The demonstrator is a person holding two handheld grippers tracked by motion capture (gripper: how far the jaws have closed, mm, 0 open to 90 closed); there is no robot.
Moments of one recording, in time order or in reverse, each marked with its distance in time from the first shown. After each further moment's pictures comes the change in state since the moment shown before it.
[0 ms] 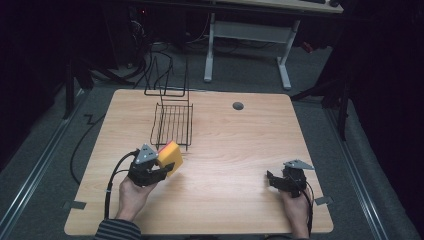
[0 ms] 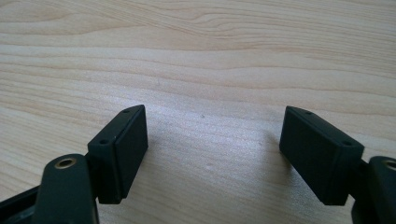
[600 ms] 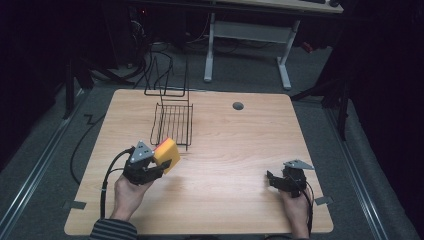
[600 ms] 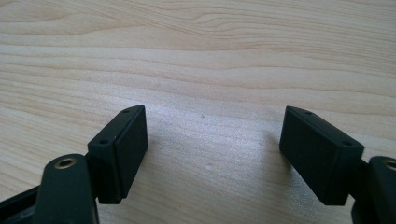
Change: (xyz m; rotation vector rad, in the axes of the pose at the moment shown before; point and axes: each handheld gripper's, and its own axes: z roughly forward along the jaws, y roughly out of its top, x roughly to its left) left arm 0.001 0.010 -0.015 -0.021 0.029 0.020; right arm 0.000 0.000 0.000 0.001 0.000 0.000
